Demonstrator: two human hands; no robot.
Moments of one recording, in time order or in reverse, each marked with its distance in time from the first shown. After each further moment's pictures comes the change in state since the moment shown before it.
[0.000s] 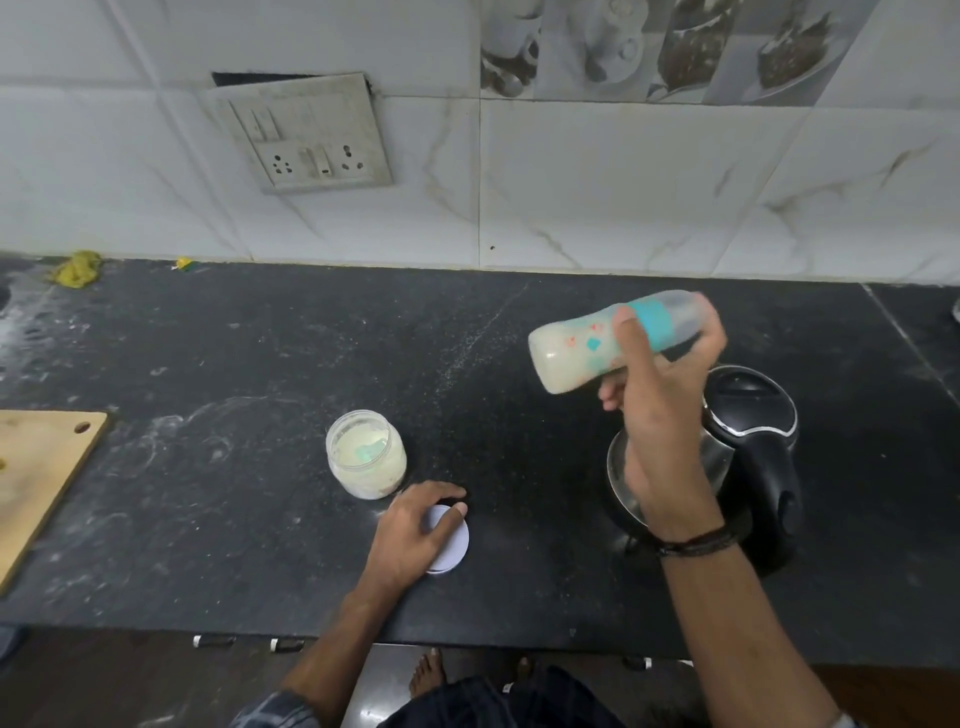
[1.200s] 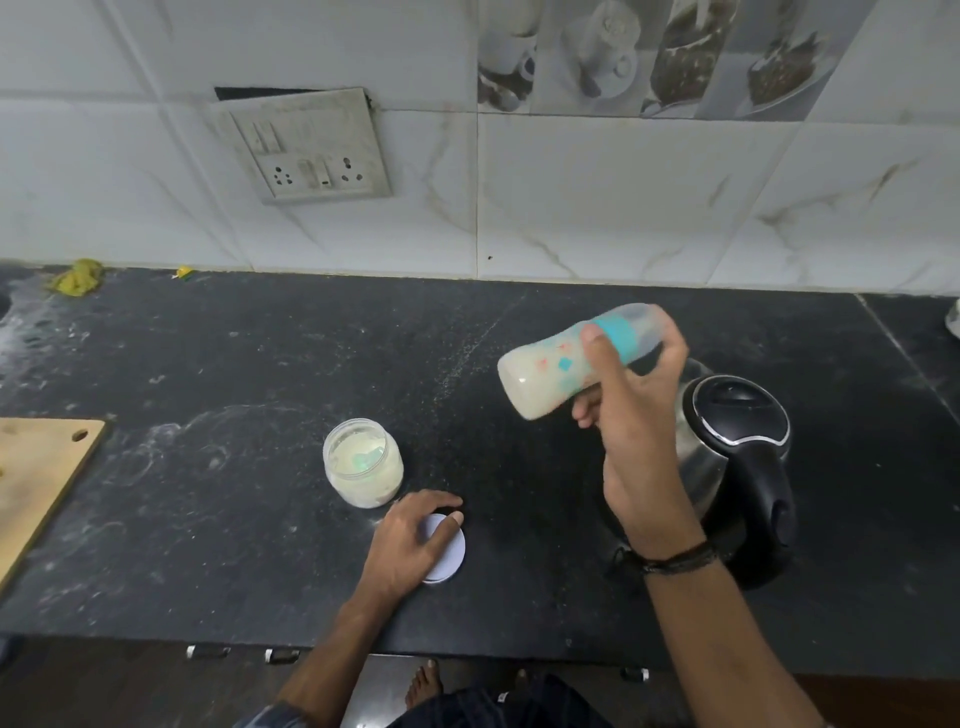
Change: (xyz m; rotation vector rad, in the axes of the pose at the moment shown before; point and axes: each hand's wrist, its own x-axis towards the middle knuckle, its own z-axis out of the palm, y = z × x) left_hand 0.001 -0.005 0.002 -0.021 0.021 0.033; right_hand -0.011 0.001 0.011 0.030 -0.047 0.053
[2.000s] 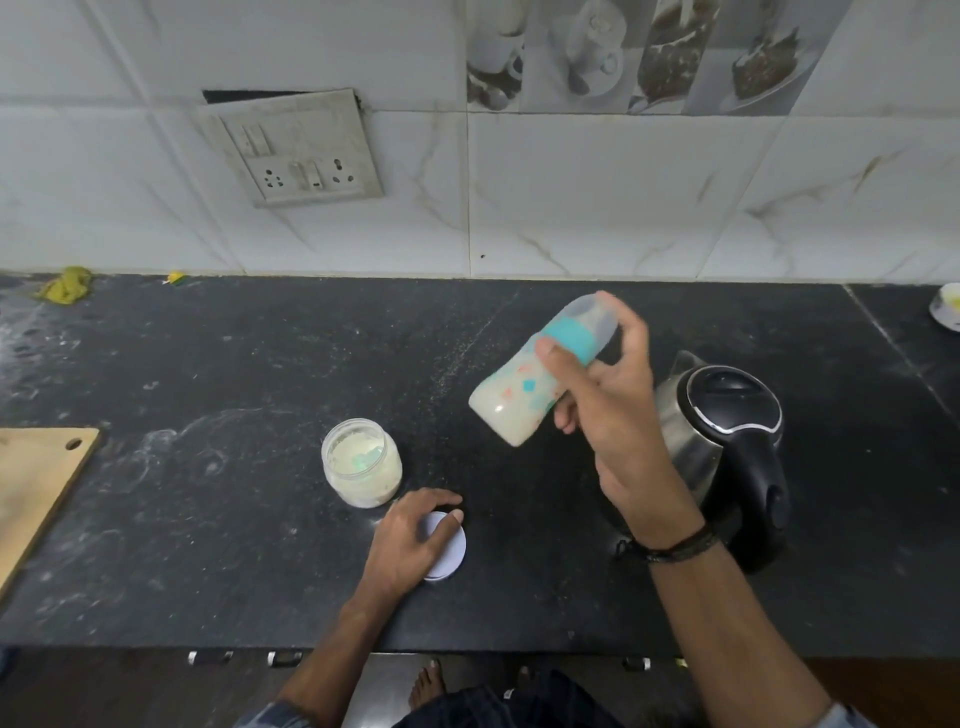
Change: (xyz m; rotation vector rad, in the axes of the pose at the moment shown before) left_hand -0.001 0.000 -0.002 -0.016 -0.018 0.009; right_hand -0.007 -0.003 0.005 -0.085 -0.138 0.002
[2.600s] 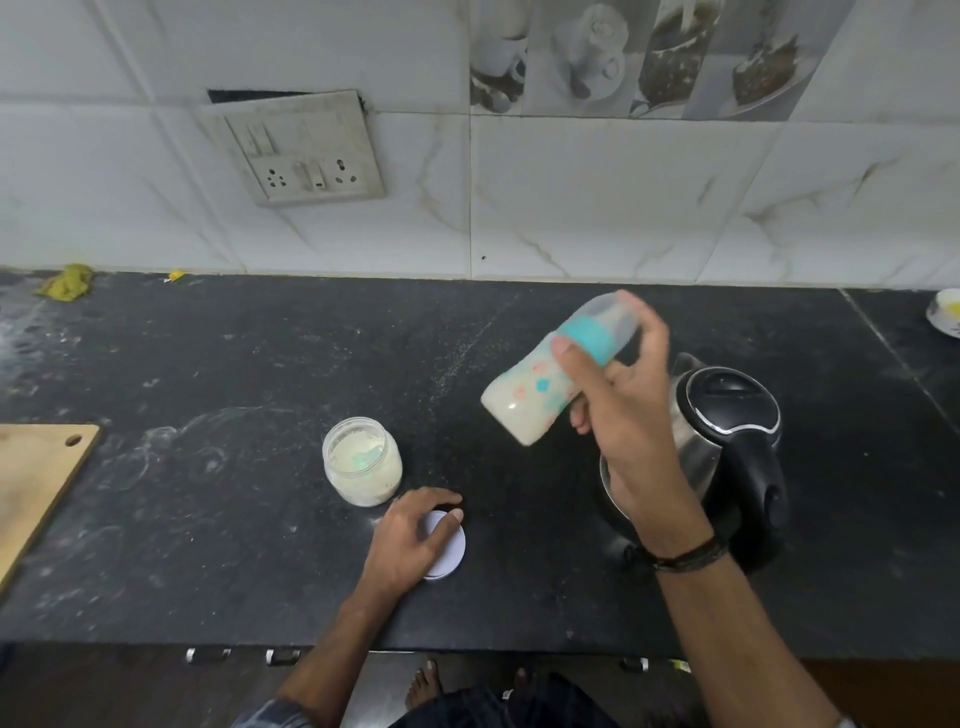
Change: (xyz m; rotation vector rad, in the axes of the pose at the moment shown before) left_hand 0.000 0.001 0.000 -0.013 0.006 0.007; right_hand -0.006 -0.007 -0.003 0.005 0.059 -0.054
